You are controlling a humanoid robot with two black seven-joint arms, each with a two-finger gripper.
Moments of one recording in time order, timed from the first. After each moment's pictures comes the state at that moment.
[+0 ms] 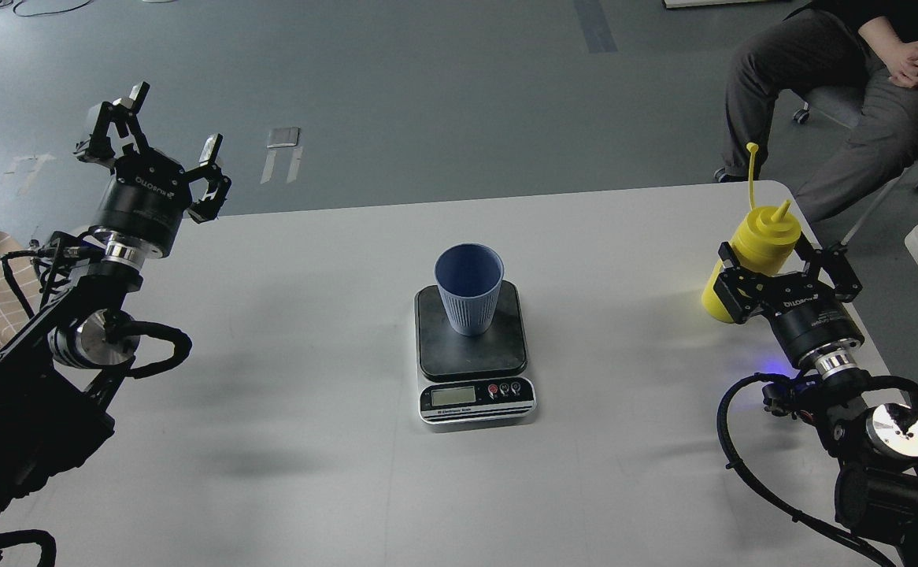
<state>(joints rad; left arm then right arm) -0.61 0.40 -0.97 -0.76 0.24 -0.44 -0.49 0.27 -0.04 1.72 0.74 0.28 0.49 -0.44</state>
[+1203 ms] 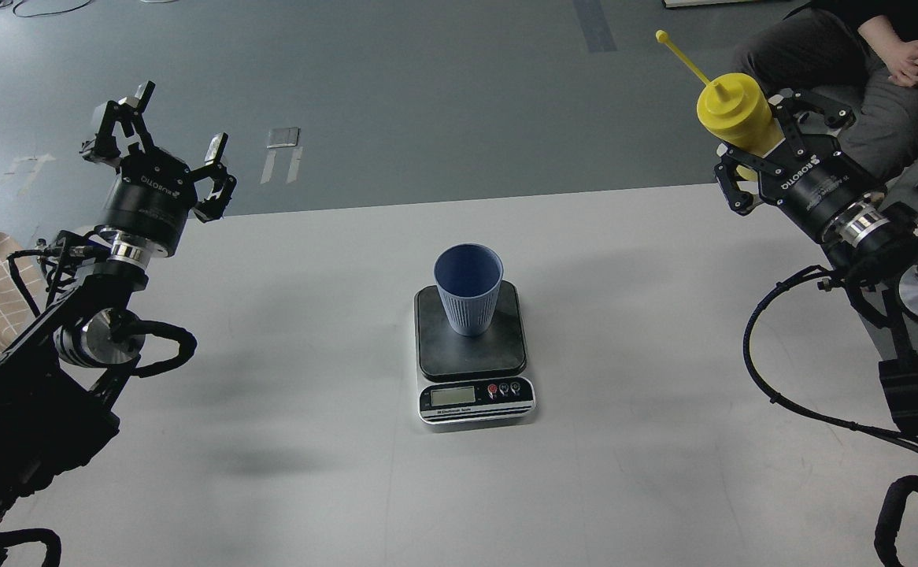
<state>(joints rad) -0.62 0.39 -0.97 -0.76 0.24 -0.44 -0.49 0.53 -0.16 1.66 1.05 -0.55 0.41 -0.45</state>
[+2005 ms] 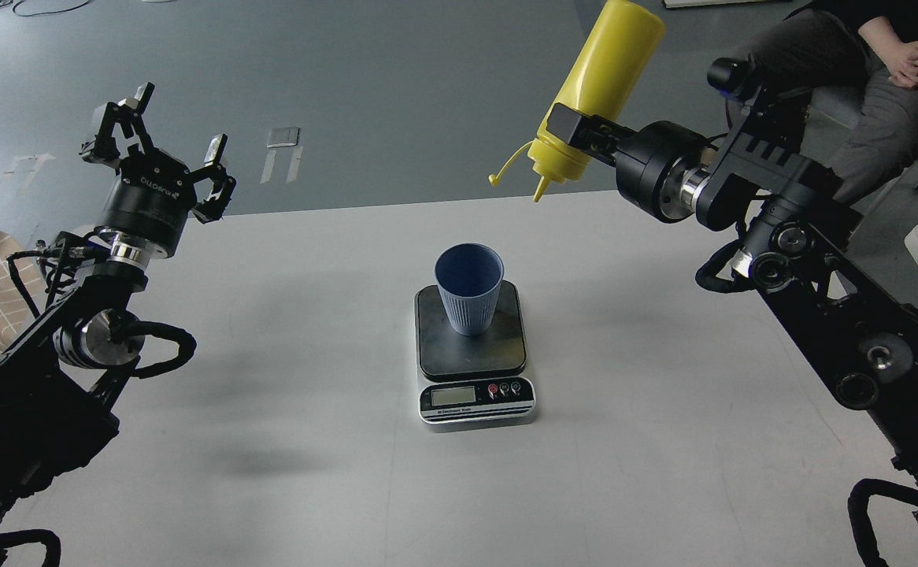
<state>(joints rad) -0.61 0.39 -0.97 -0.76 0.24 -0.44 -0.49 0.62 -0.15 1.14 1.51 -1.75 0.42 -0.44</state>
